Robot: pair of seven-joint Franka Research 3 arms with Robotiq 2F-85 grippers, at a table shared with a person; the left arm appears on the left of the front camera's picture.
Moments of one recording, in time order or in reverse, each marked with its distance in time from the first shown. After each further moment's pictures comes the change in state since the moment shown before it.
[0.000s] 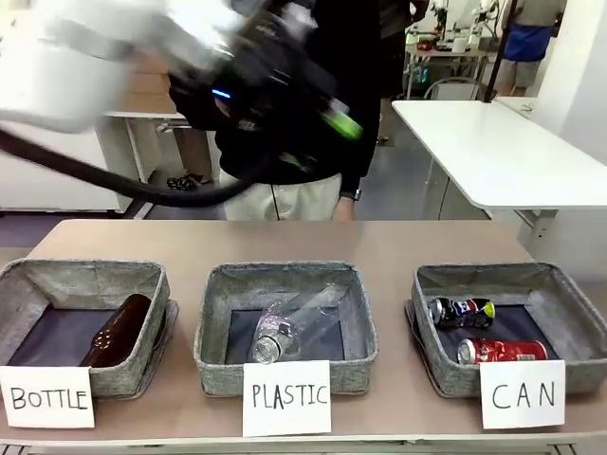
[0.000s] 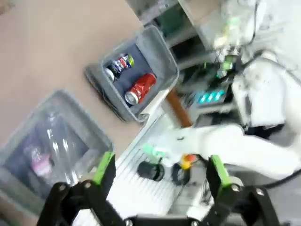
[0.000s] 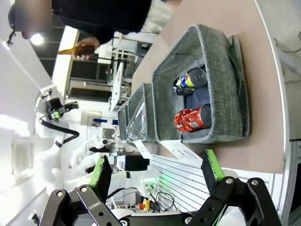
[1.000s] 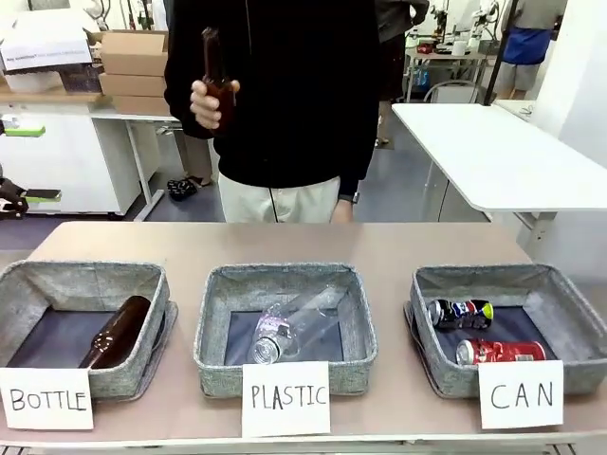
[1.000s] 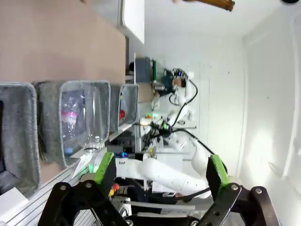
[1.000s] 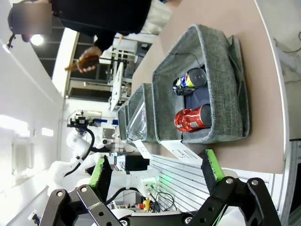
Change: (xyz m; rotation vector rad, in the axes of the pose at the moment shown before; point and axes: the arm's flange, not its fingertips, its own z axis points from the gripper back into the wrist) left arm -0.189 0.212 0.221 -0.350 -0.426 0.507; right arm 0.000 0.000 0.000 0.000 0.000 0.000
